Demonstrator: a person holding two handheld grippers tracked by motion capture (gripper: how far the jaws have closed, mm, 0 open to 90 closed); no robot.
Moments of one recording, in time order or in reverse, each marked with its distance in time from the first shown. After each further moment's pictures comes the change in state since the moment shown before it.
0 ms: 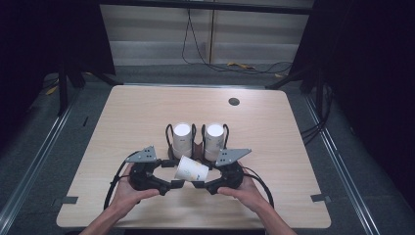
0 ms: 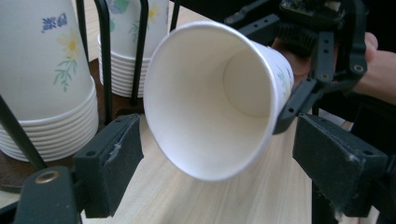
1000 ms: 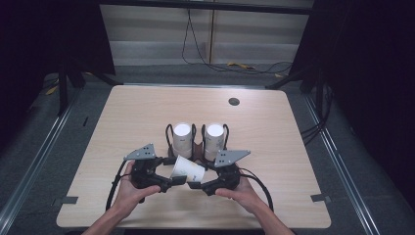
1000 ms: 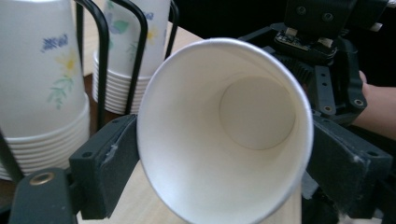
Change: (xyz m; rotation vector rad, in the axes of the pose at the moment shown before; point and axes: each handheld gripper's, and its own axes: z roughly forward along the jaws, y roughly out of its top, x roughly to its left) left arm 0.002 0.002 0.004 -0.077 -0.054 -0.066; right arm 0.003 0.000 0.007 -0.080 0.049 0.001
